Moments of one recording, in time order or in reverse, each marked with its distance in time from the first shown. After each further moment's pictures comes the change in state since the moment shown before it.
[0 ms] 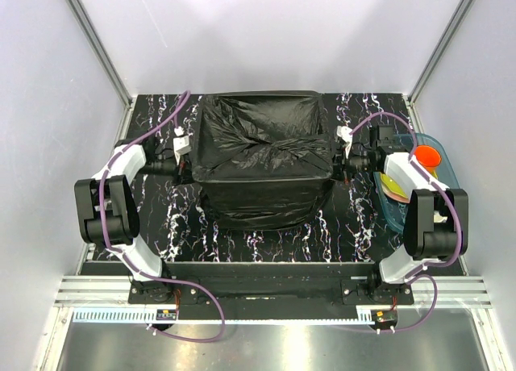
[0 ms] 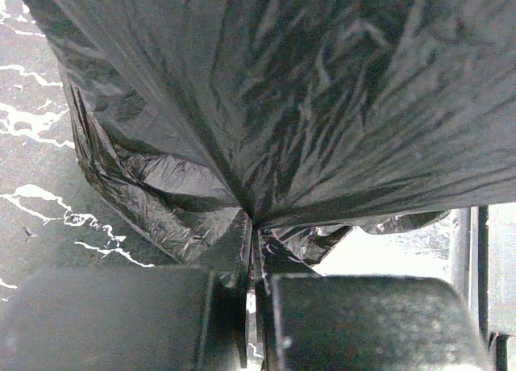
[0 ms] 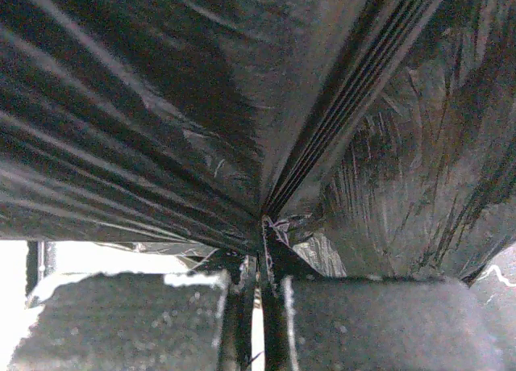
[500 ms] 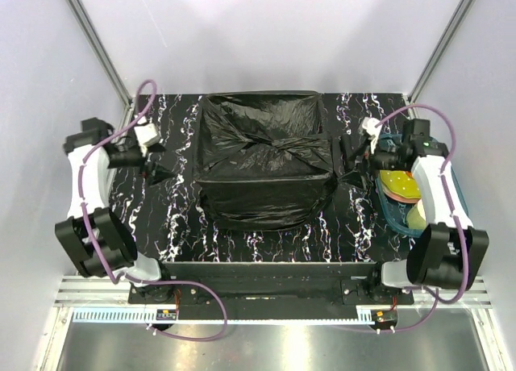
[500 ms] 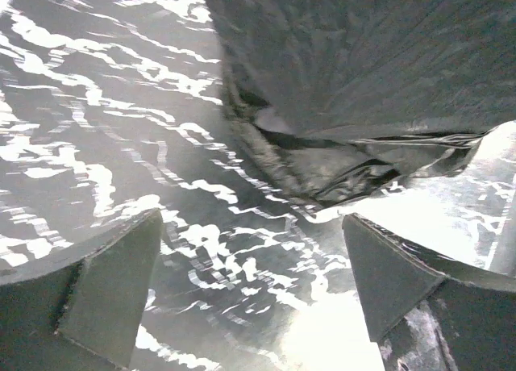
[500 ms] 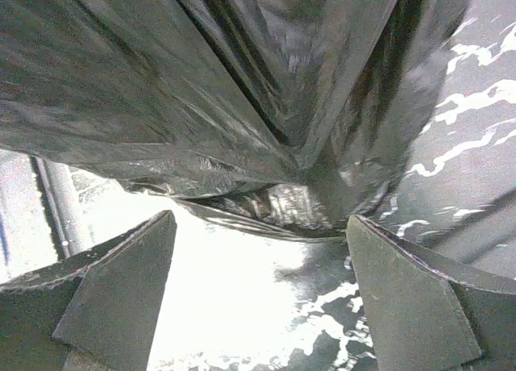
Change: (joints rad) left arm 0.183 -0.193 0.150 -0.188 -0.107 0.061; right arm -0.141 -0.175 0.090 -0.328 0.099 -0.045
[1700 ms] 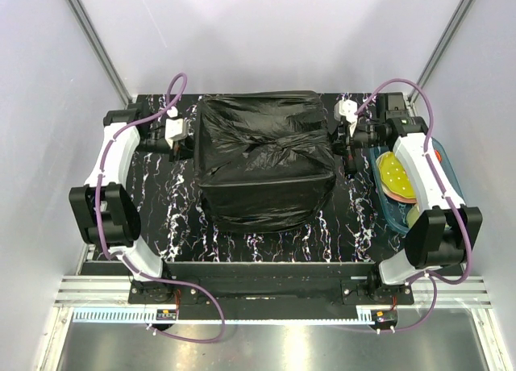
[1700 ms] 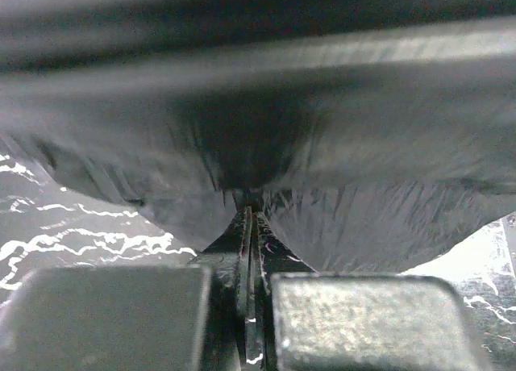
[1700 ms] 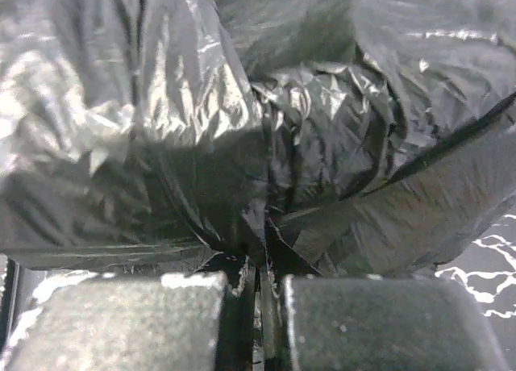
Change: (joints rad) left arm -0.235 0.167 0.229 -0.160 0.206 0.305; right arm 0.194 0.114 0.320 -0.050 -0.102 -0.165
